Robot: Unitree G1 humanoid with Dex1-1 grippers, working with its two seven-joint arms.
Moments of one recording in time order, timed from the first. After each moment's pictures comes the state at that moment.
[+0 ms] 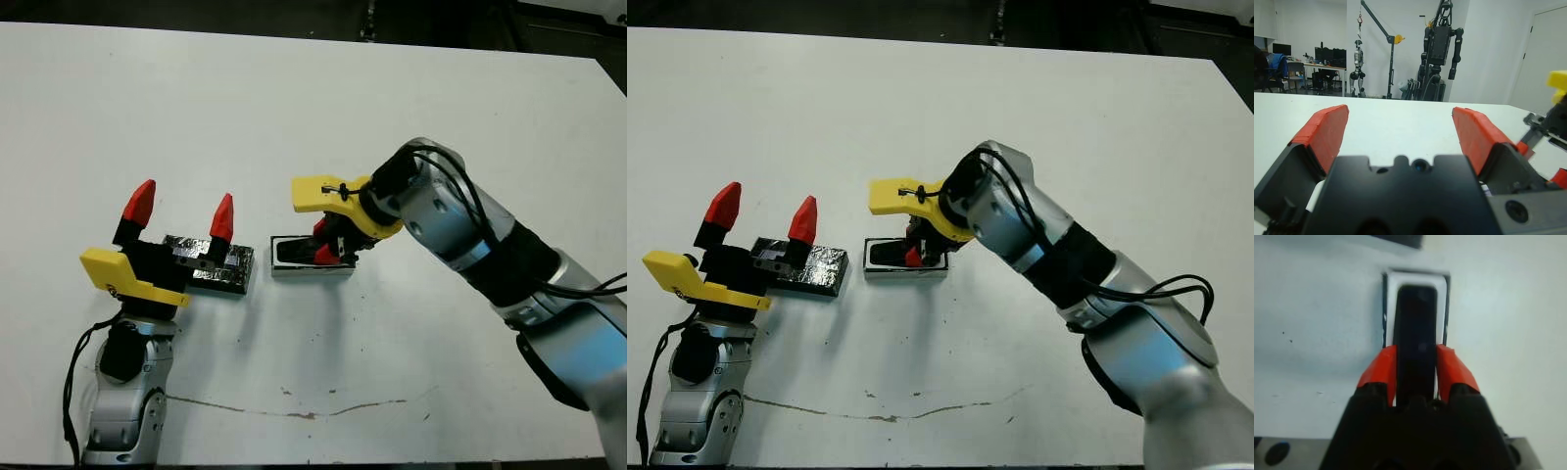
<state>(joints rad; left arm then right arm) 0.04 0.14 0.05 -0.20 -0.27 -0.24 -0.25 -1.01 -0.43 0.73 0.15 -0.21 0.54 1.32</state>
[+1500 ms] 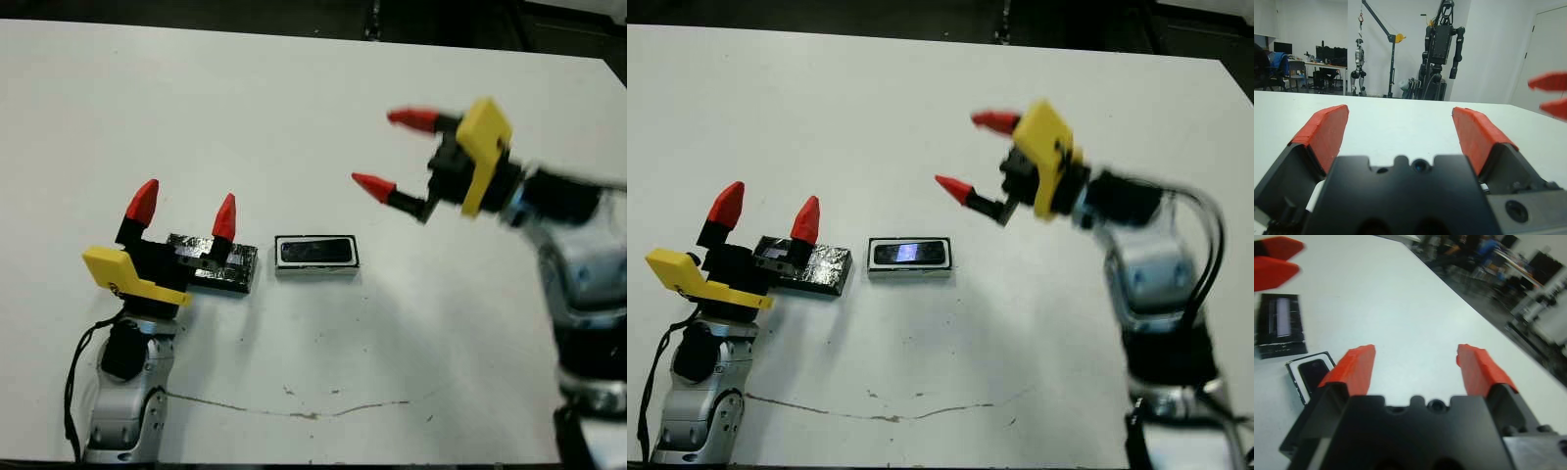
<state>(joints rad) 0.04 0.13 0.05 -0.20 -0.27 -0.23 -0.26 -0.41 -0.42 0.06 -0.20 0.10 0.37 0.70</state>
